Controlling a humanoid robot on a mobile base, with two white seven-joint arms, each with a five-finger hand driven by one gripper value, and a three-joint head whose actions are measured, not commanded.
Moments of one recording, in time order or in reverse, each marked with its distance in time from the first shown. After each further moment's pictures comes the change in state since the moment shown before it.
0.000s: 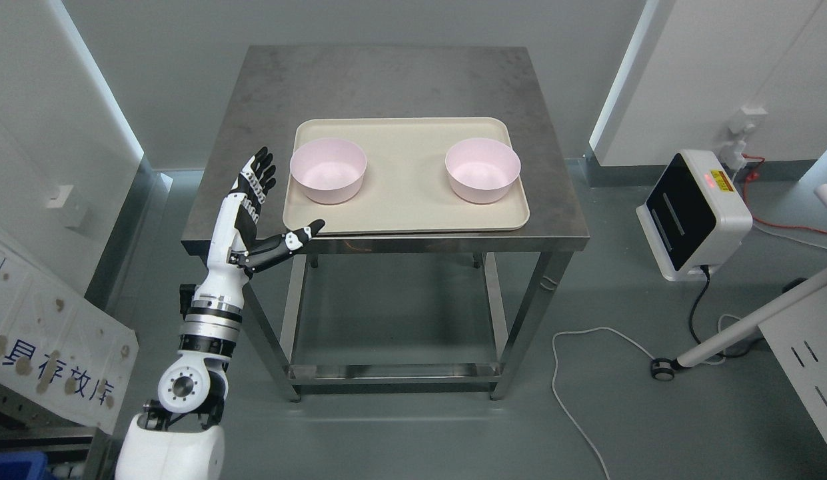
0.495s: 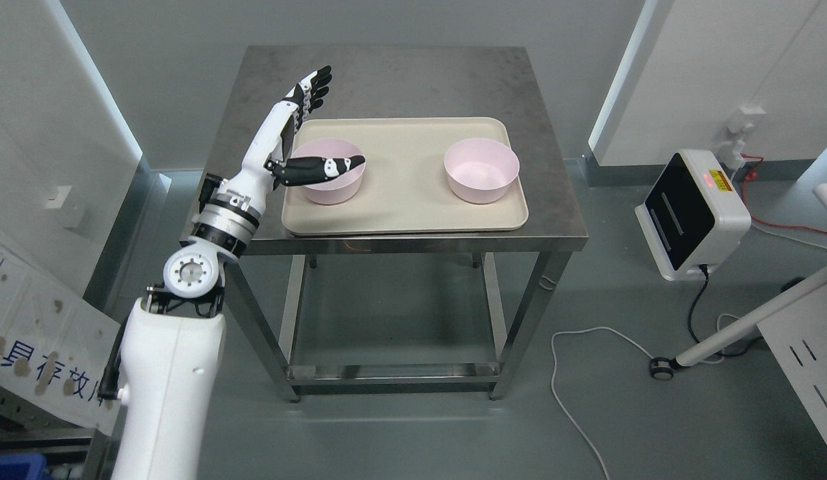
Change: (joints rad) left arm -0.383 0.022 -0.004 0.246 -0.251 0.065 -0.227; right arm 0.000 0.000 0.000 0.000 0.000 0.000 0.004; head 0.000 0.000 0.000
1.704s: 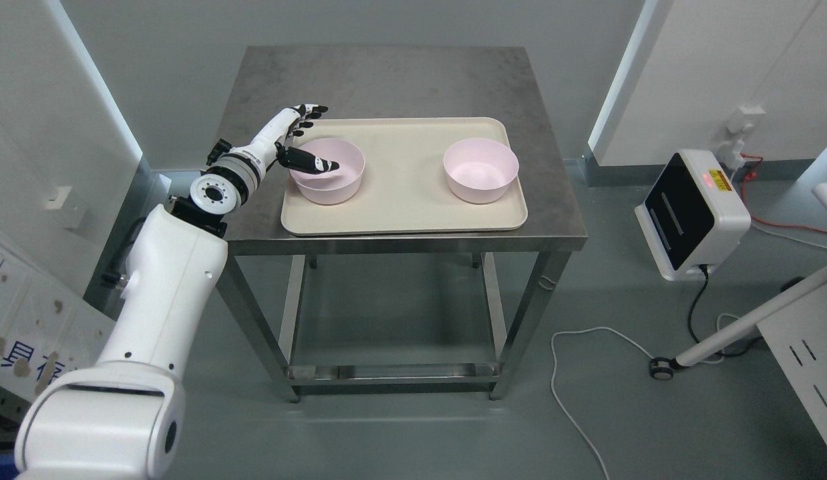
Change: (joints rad) left arm -0.343 0.056 -0.094 0.679 -0.234 0.078 0.071; right arm 0.000 0.000 0.000 0.000 0.000 0.000 -0.005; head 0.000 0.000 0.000
